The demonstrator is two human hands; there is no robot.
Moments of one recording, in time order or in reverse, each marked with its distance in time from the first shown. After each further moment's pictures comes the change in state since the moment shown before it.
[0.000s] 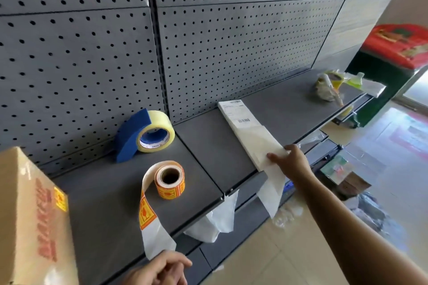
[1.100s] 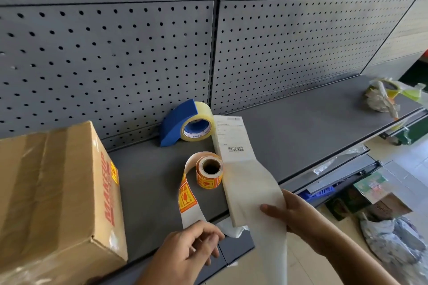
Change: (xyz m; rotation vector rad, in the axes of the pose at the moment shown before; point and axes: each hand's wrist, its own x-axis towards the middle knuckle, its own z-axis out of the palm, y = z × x) left_hand -0.003 0.031 -0.015 0.162 0.104 0.126; right_hand -0.127 -0.001 0.041 0.158 -0.710 -0.036
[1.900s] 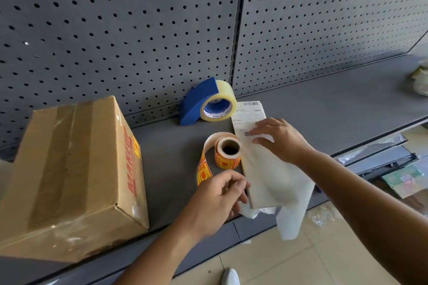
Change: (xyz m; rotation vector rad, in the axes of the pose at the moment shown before) left_hand 0.041 0.010 0.007 -0.220 0.093 0.020; right_hand 0.123 -0.071 0.003 -0.992 0.219 -0.765
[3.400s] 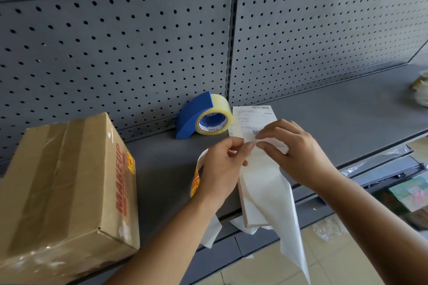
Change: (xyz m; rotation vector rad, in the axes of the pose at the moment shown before) left_hand 0.093 0.034 0.015 -0.074 0.384 0.120; right_hand -0.032 -0.033 -0.060 0.192 0.314 -0.182
